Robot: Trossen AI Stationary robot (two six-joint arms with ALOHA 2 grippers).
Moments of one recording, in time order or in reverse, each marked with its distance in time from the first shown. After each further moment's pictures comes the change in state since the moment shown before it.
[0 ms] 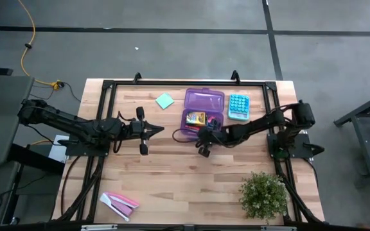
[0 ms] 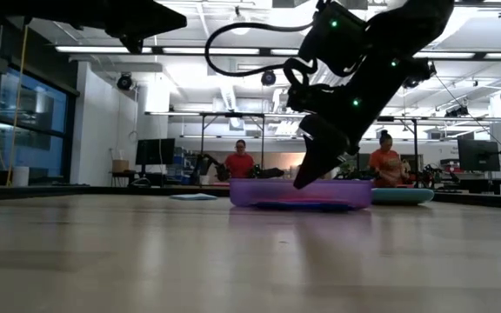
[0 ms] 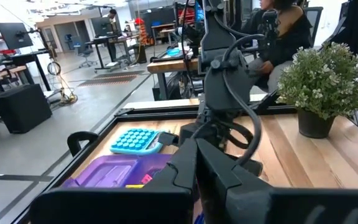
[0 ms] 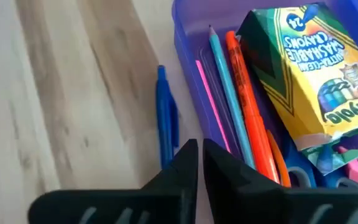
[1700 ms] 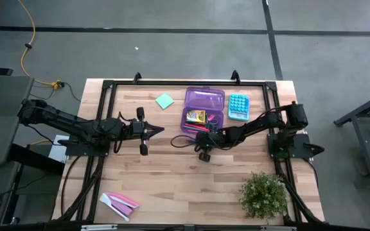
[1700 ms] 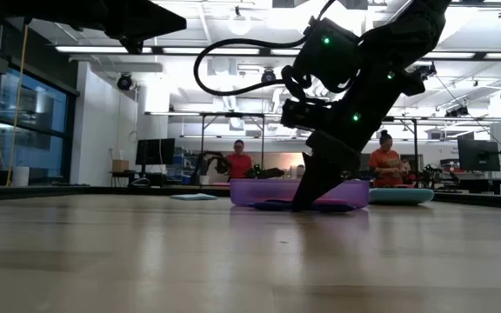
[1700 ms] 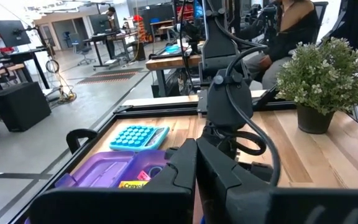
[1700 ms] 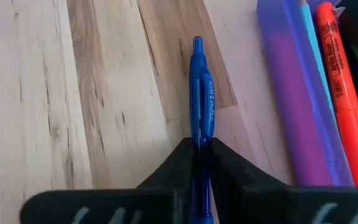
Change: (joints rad) left arm 0.000 0.001 0.000 -0.015 0.004 0.000; right arm 0.009 0.093 0.002 0.013 -0.138 -0.090
